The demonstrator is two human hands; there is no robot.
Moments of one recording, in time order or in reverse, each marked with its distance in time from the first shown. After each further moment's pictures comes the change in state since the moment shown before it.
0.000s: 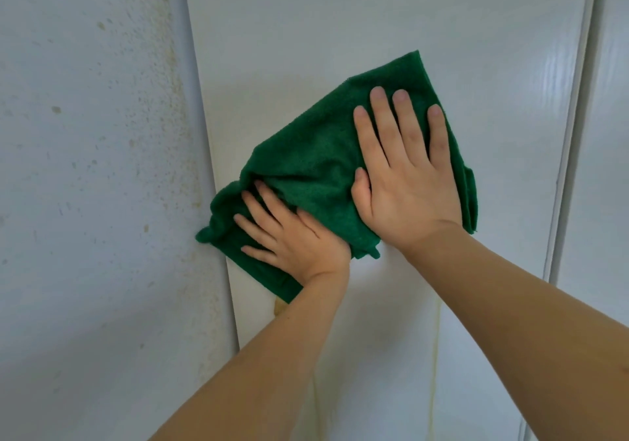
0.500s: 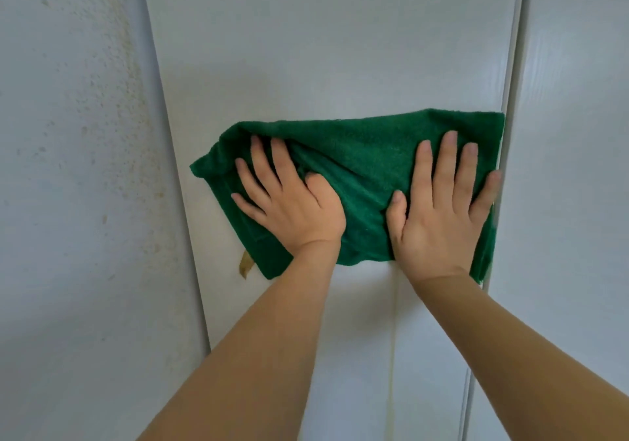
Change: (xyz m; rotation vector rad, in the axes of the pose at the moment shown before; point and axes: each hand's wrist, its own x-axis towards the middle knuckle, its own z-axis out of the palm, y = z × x) left_hand -0.008 0.048 -0.008 -0.032 0.006 0.256; right_hand -0.080 0.036 -0.005 -0.062 -0.009 0.374
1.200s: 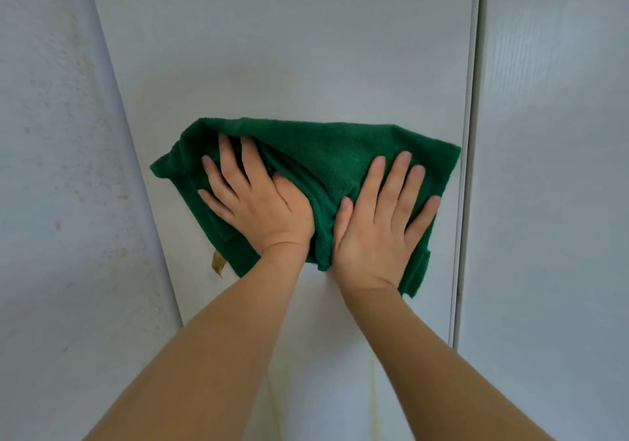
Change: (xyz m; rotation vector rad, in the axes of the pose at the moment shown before) left_hand -0.006 -0.010 0.016 0.040 0.098 0.094; right_hand -0.026 -0.041 0.010 0.129 -0.037 0.190
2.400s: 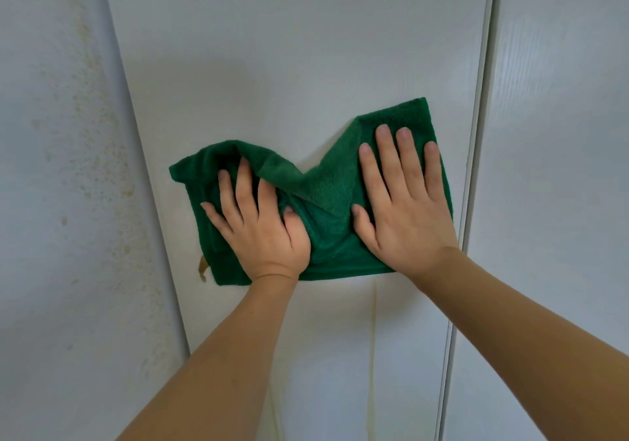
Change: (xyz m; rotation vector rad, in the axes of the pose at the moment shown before) left_hand -0.018 -0.045 -0.013 0.018 -0.139 0.241; right_hand 0.052 0.045 -0.025 -0.196 -0.039 -0.618
